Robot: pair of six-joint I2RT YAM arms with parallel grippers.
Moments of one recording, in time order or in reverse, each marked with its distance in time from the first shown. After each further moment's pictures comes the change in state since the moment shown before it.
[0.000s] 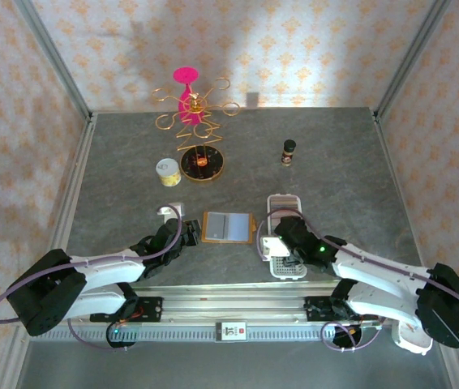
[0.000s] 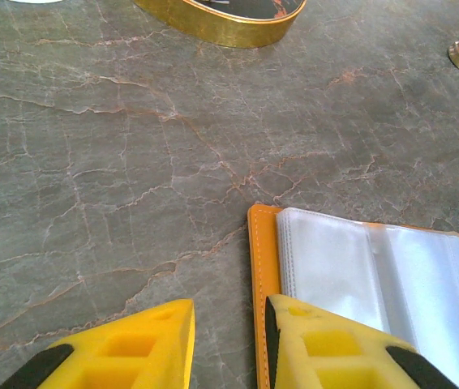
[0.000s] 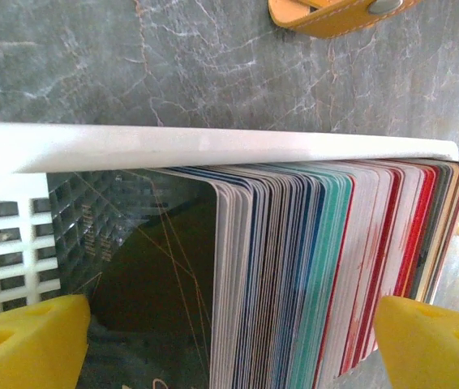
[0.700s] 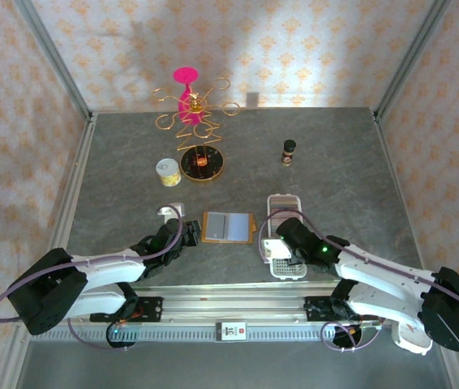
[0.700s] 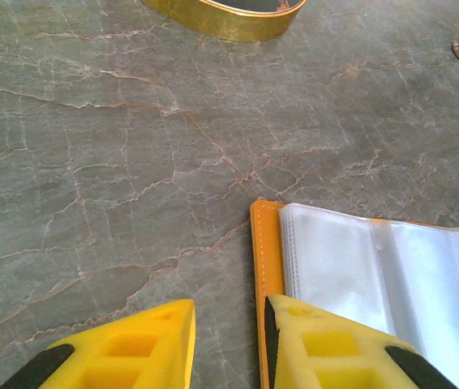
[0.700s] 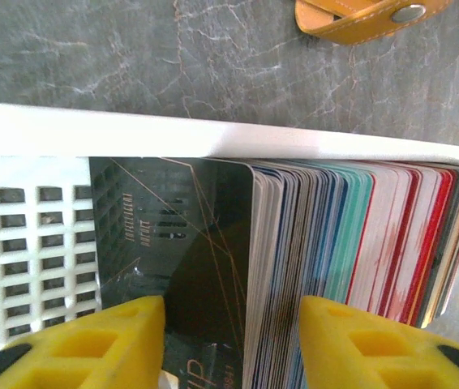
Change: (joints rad) left arm 0.000 0.010 0.000 0.000 0.003 0.000; right arm 0.000 -0.031 0.011 -0.063 -0.037 -0.008
